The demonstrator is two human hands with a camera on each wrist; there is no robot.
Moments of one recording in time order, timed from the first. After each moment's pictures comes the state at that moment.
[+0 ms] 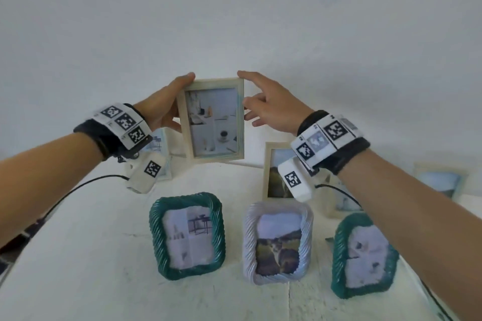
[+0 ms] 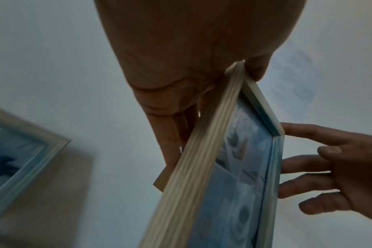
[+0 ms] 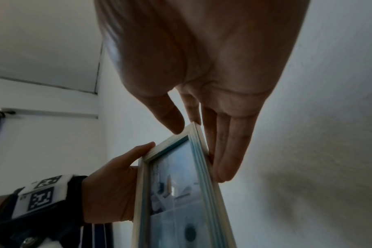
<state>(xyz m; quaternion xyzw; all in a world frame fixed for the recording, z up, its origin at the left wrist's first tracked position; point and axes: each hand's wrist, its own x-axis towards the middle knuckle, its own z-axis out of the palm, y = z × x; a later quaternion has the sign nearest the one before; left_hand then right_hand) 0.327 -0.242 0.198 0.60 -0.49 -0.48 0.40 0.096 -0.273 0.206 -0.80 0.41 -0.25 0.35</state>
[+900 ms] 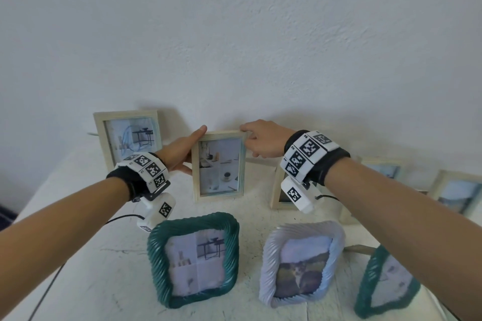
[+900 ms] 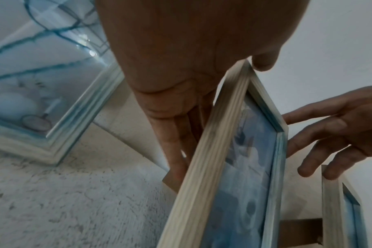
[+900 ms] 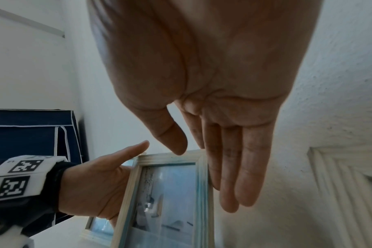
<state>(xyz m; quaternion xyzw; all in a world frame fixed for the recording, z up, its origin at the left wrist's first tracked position) 0.366 -0.298 0.042 0.60 -0.44 -0.60 0.29 0.154 -0.333 0.118 -0.81 0.52 0.06 0.27</state>
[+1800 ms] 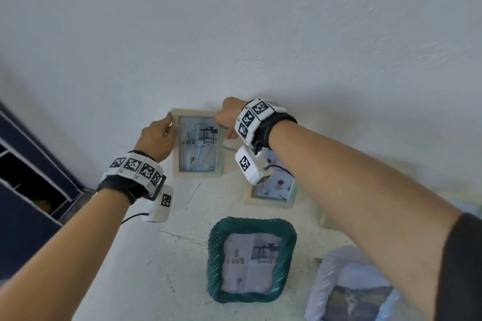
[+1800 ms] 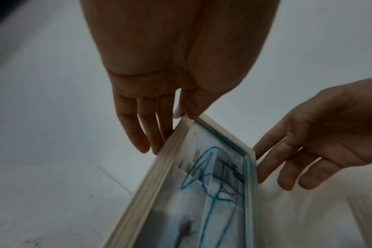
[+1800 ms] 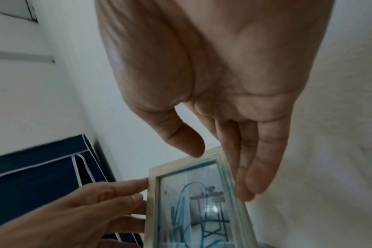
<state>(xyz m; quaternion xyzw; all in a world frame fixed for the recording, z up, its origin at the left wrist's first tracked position) 0.511 -0.254 0.031 0.79 -0.50 -0.19 0.29 0.341 -0.353 0.115 -0.81 0.48 -0.01 0.34</state>
